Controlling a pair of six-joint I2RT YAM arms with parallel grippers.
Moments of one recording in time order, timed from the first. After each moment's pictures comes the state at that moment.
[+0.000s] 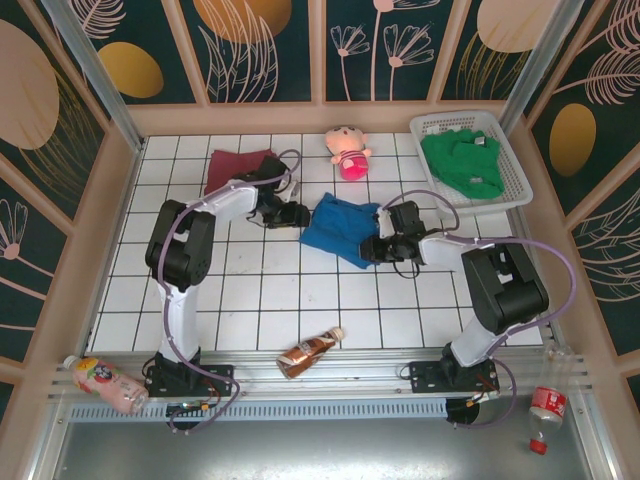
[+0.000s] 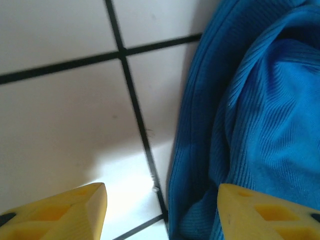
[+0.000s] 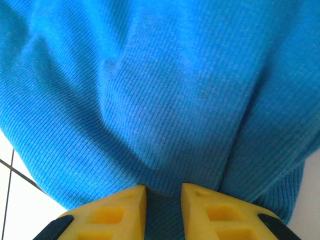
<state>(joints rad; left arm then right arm) -0.41 2.10 1.51 -0.61 0.39 -0.32 0.38 1.64 0.76 -0.12 -0.38 0.32</state>
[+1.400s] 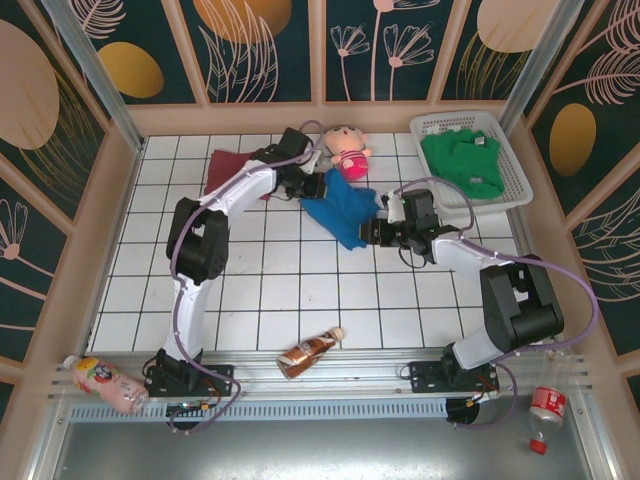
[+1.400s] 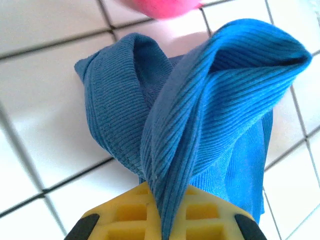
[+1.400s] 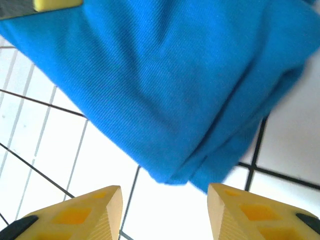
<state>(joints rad) -0.46 2.24 1.93 -0.72 0.32 -0.27 0.33 1.51 0.79 -0.04 -0.44 0.33</state>
